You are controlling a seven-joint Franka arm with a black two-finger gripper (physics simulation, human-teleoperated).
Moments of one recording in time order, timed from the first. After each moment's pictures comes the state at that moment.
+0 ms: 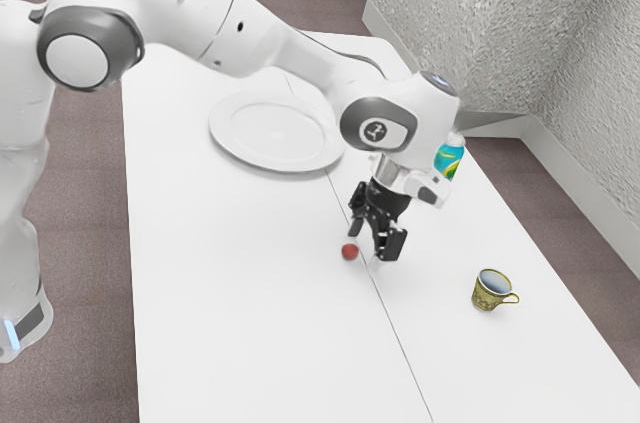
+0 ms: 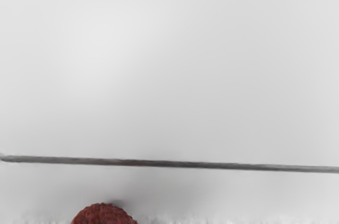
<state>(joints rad) -0.28 0.22 0.10 -1.76 -0.13 1.87 -0.19</state>
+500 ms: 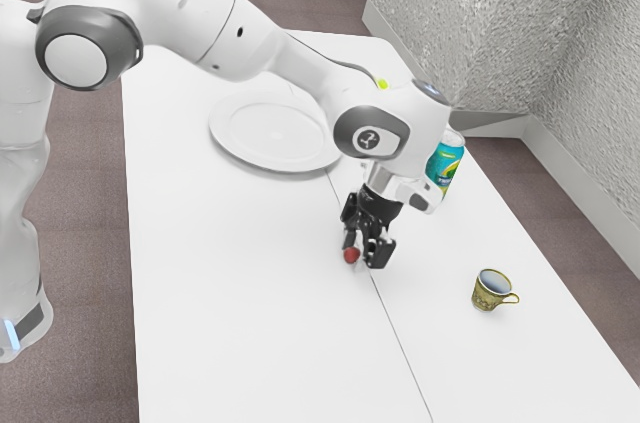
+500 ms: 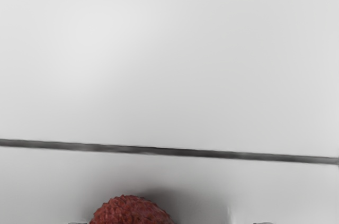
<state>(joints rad) -0.30 0.22 0.13 -1.81 -0.14 1.90 -0.19</state>
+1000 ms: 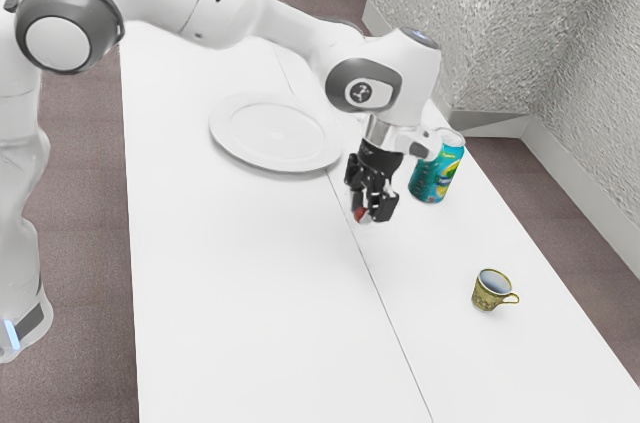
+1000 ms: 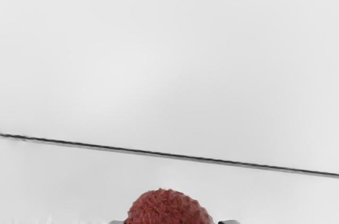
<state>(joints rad) -0.31 0.13 0.20 -1.81 -0.12 1.90 -0.19</state>
